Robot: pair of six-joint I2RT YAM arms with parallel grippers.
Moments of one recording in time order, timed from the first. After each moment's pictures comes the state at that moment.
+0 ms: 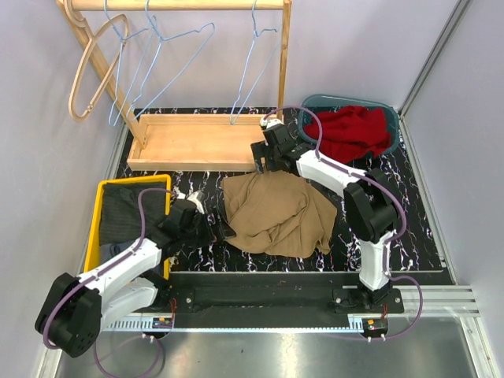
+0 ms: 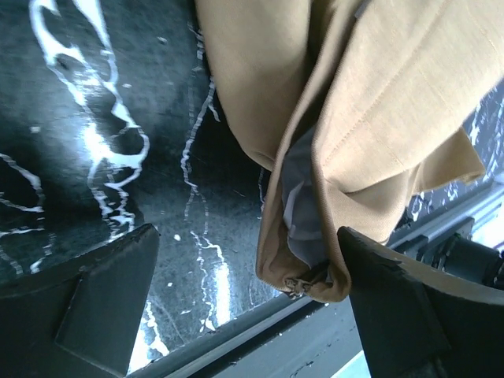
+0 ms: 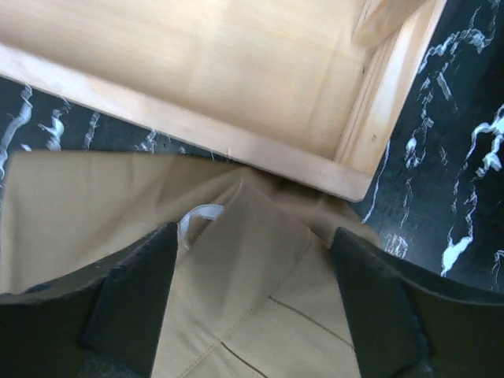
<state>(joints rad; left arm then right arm) -0.51 0.97 0.36 -0.19 0.25 -0.81 0.61 1.98 1.52 -0.31 0.17 0.23</state>
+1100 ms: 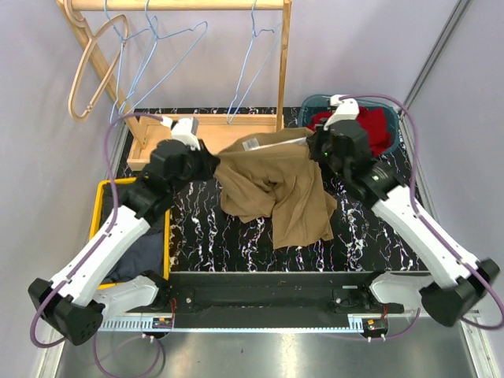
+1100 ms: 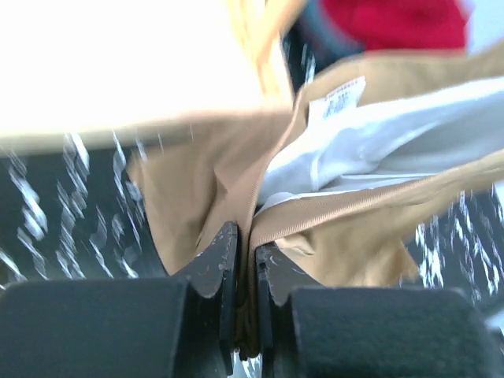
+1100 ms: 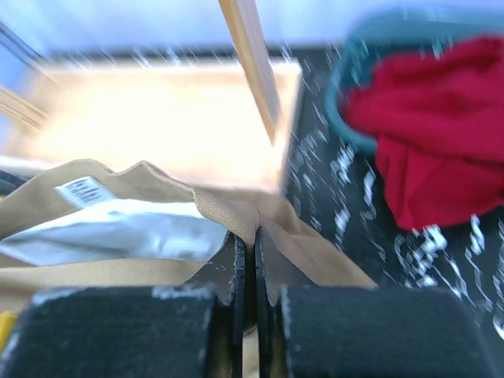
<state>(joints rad) -0.54 1.06 1.04 -0.39 -0.07 -0.46 0.60 1.25 1.33 -0.43 0.35 0.32</state>
